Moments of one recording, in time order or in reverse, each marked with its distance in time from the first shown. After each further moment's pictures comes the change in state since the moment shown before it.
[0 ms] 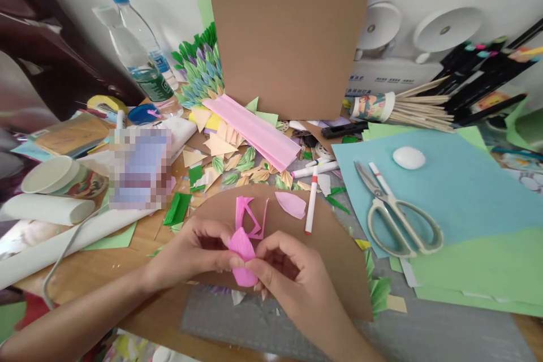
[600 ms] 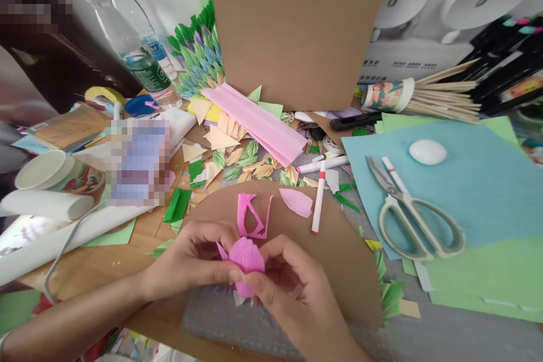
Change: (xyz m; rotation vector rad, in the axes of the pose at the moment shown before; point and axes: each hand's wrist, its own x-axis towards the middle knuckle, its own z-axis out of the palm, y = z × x) left_hand -0.004 -0.002 0.004 -0.149 -0.017 -0.008; right_hand -0.011 -0.007 0.019 0.161 0.140 0.083
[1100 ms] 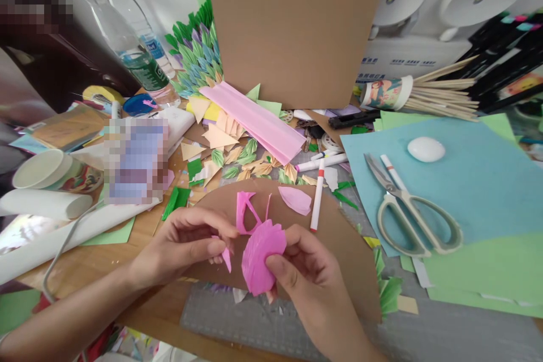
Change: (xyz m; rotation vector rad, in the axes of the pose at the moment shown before) left_hand -0.003 0.008 -0.010 -0.026 0.013 0.087; right_hand 0.012 0.013 -0.021 0.248 -0.124 -0.108
